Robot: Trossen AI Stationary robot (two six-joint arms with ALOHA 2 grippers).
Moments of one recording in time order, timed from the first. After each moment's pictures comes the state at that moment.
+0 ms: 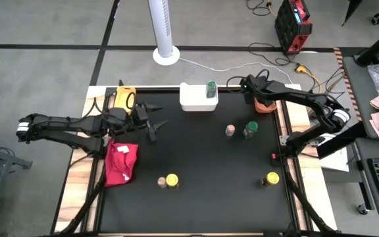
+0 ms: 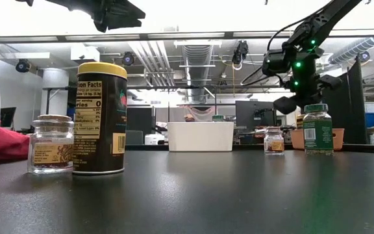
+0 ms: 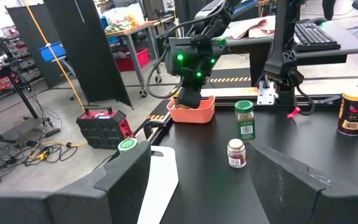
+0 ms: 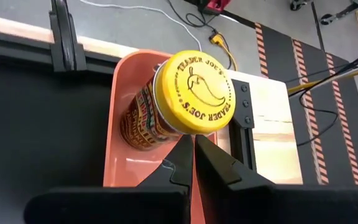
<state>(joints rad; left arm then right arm) 0.02 0.93 0.71 0.08 -0.38 0.14 -0.82 1.46 0.91 -0.74 0.72 0.52</state>
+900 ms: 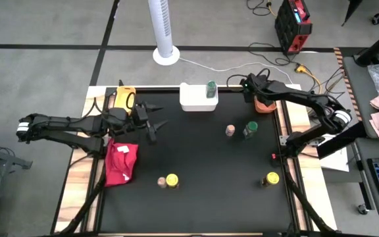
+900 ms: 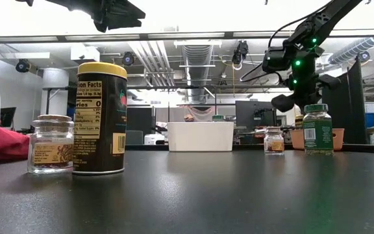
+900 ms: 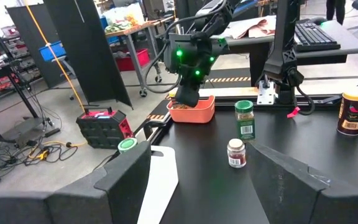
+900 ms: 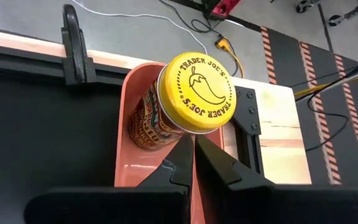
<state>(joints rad) 0.02 0.93 0.71 0.08 -0.38 0.14 -0.82 1.44 0.91 -0.71 0.70 0.52</state>
